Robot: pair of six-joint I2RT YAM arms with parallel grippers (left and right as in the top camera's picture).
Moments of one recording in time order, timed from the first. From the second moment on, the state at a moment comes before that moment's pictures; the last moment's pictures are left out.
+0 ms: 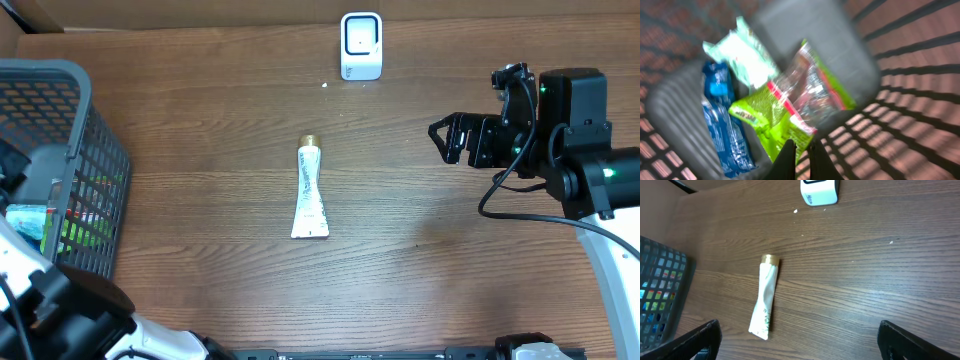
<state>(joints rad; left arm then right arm) 0.80 1.83 1.95 -1.29 0.05 -0.16 0.12 1.29 1.38 -0.94 -0.40 0.23</state>
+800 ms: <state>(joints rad) 0.80 1.93 1.63 -1.07 0.00 0.02 0.12 1.29 1.38 -0.93 -0.40 0.23</state>
